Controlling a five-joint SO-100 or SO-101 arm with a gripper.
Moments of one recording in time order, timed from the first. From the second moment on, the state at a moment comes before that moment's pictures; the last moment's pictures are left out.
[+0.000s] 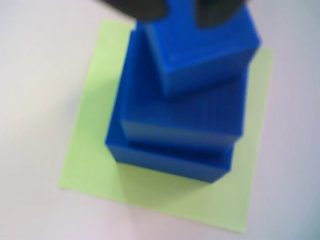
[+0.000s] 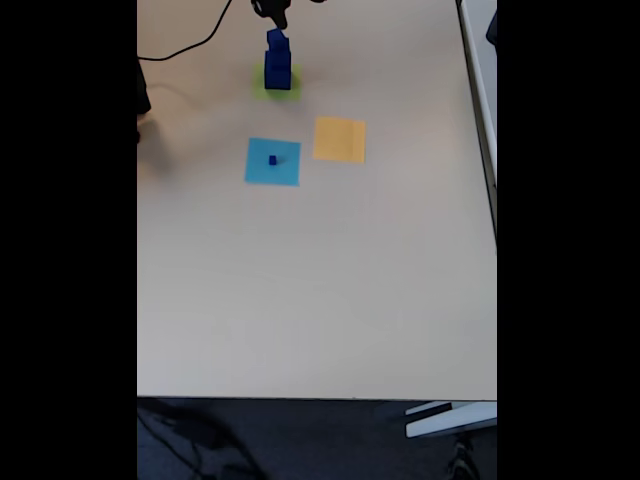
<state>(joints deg) -18.1 92.7 79.6 78.9 94.4</state>
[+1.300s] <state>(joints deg) -19.0 93.4 86.5 86.5 103.4</state>
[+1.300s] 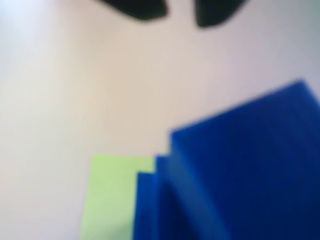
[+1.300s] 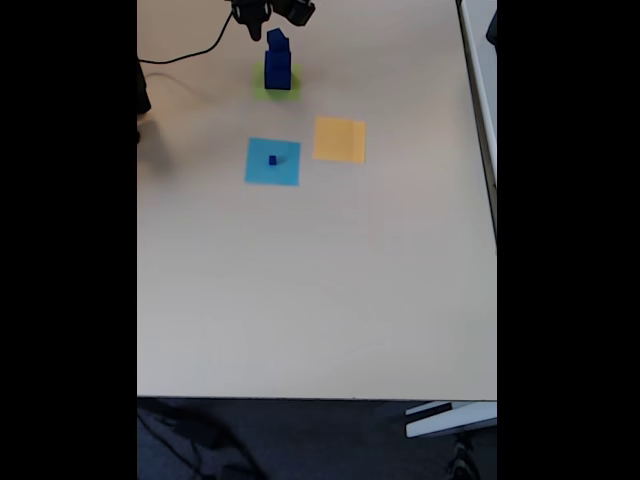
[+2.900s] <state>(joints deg) -18.0 91.3 85.0 83.4 101.7</state>
